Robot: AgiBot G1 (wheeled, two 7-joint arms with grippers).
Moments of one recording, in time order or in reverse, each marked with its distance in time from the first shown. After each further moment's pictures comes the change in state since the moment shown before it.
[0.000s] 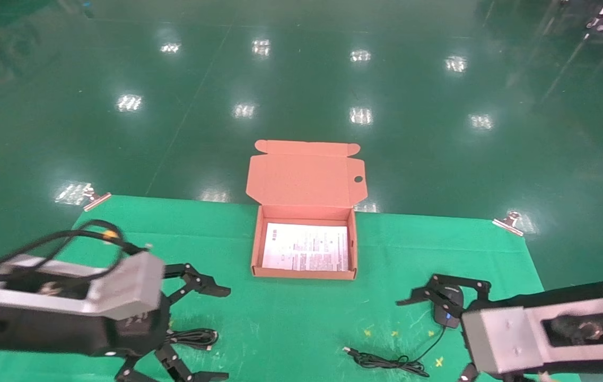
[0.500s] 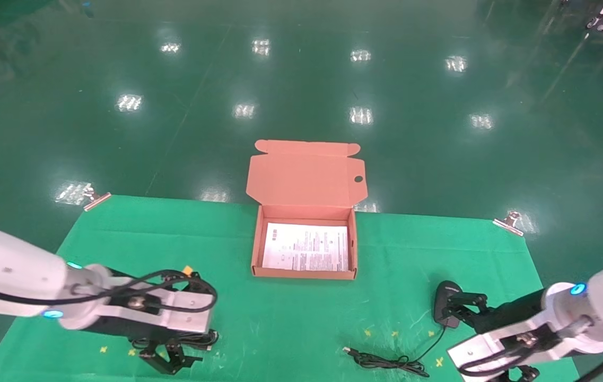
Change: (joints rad) left arm -0.057 0.182 0.218 -0.010 0.530 -0.096 0.002; right arm 0.060 -0.129 -0.275 0.000 -0.479 0.101 -0.031
